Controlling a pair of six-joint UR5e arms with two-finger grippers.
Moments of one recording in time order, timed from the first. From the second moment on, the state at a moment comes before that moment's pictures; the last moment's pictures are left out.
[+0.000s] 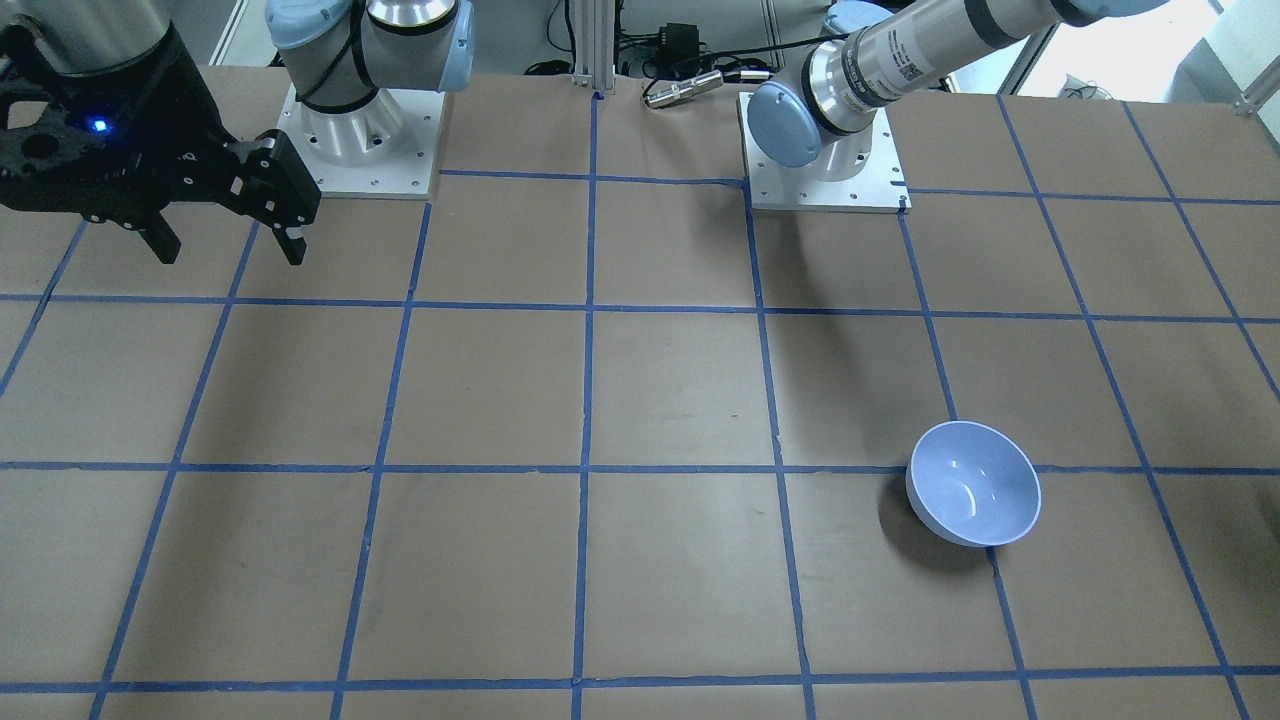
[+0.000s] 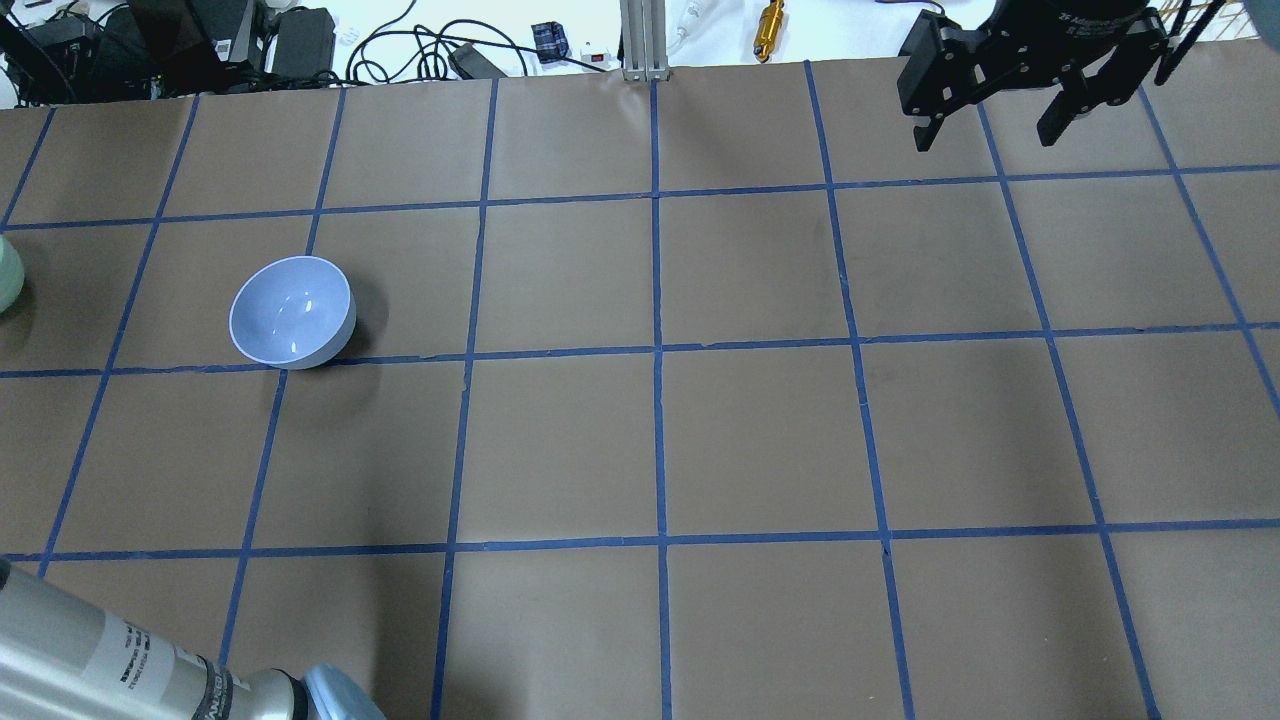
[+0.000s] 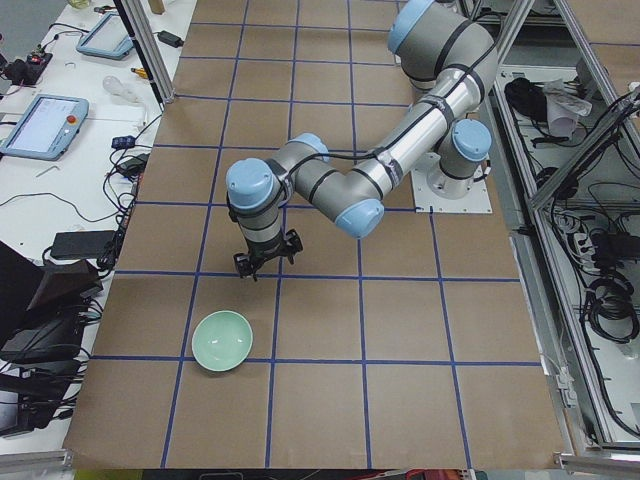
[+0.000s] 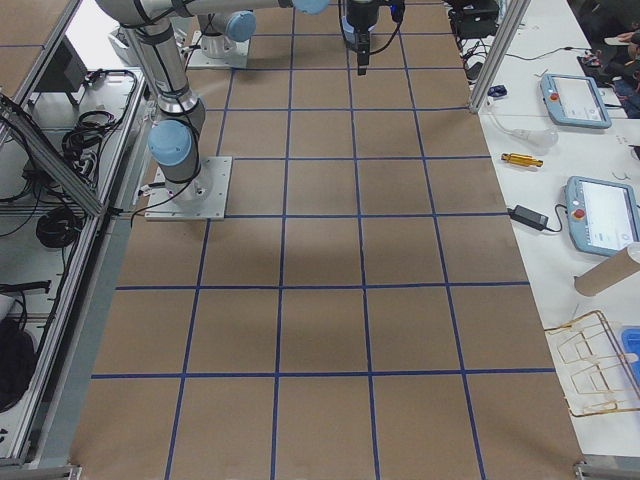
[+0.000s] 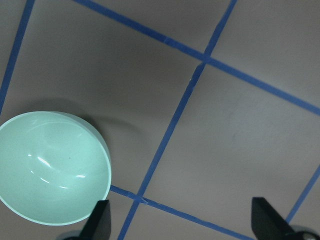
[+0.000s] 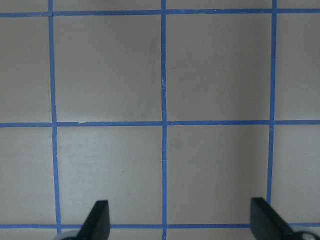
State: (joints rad) left arm -0.70 -2.23 -1.10 -1.34 1.66 2.14; right arm 1.54 -1.53 1.41 -1.53 -1.56 -0.04
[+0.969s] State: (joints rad) left arm -0.66 -2.45 -1.00 -1.21 1.56 2.45; right arm 1.54 -1.53 1.41 -1.53 -1.56 -0.04
